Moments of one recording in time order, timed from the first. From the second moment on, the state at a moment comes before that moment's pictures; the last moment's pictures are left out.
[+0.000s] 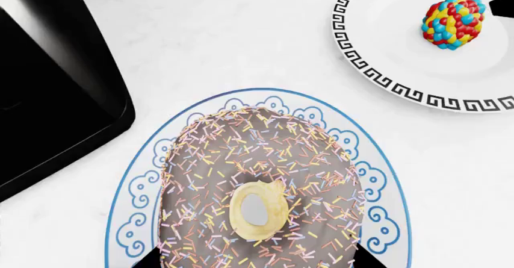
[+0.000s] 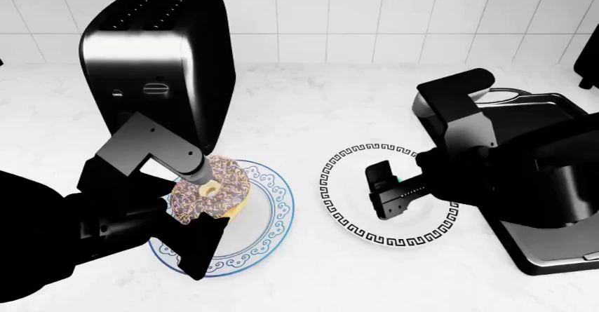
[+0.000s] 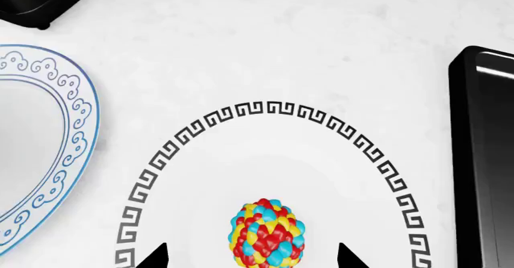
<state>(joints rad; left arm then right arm) -1.16 -0.89 0.60 0.35 -1.99 -1.33 -0.75 1.26 0.72 -0.65 -0.03 1.97 1.34 0.88</state>
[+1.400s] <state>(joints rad) -1.14 -0.91 0.63 0.35 -1.93 -1.30 -0.70 1.24 0.67 -0.73 0.09 1.76 1.31 0.70</state>
